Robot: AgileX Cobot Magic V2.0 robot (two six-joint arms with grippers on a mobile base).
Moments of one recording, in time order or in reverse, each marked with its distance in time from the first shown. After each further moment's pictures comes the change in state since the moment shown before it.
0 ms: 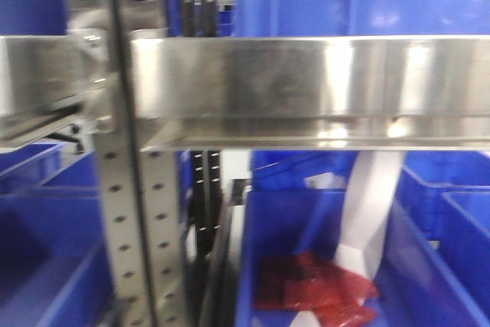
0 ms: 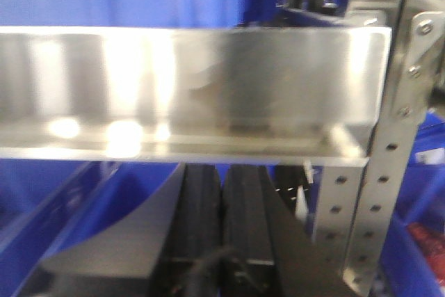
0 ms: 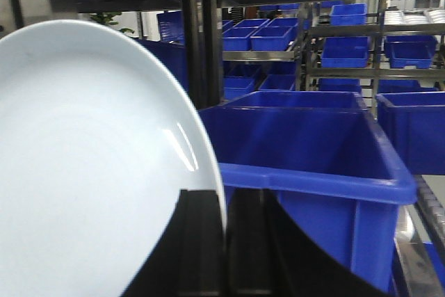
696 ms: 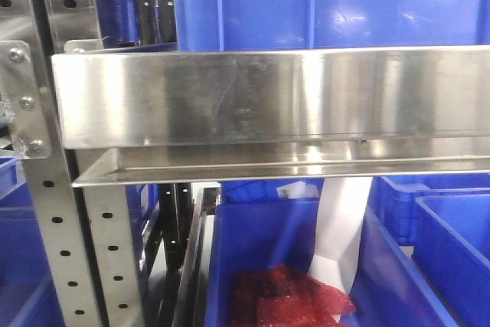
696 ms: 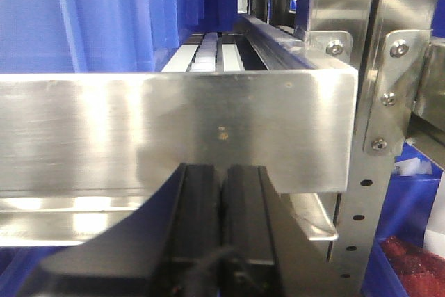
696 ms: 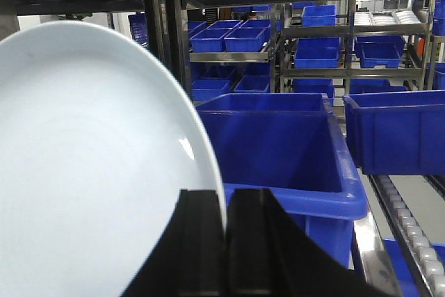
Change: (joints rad) left arm 0.000 0.000 0.000 0.000 0.000 0.000; right arm 0.000 0.000 0.000 0.000 0.000 0.000
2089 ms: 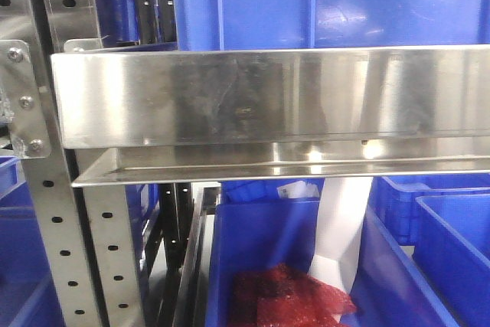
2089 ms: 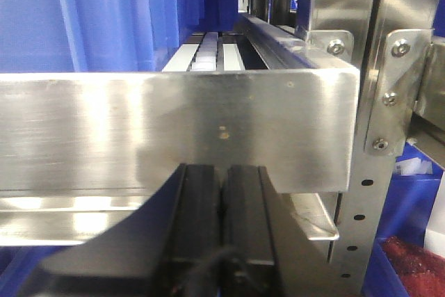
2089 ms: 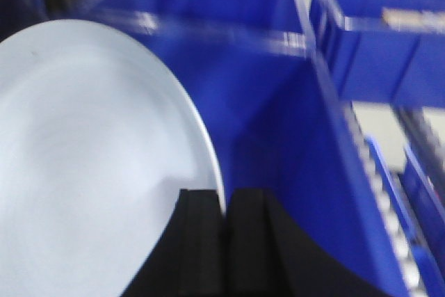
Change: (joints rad) left arm 0.000 0.000 0.000 0.000 0.000 0.000; right arm -0.069 1.187 -0.910 -0.125 0.267 0.000
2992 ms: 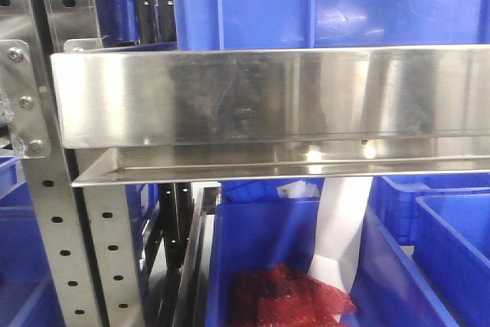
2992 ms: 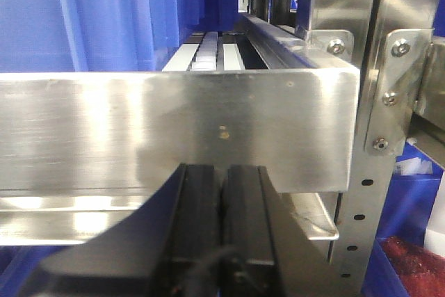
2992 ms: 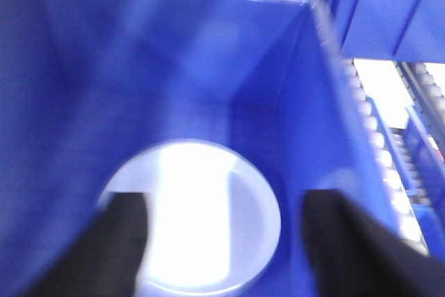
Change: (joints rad) left arm 0.000 0.000 0.000 0.000 0.000 0.000; right arm -0.006 -0.110 0.007 0.067 0.118 0.000
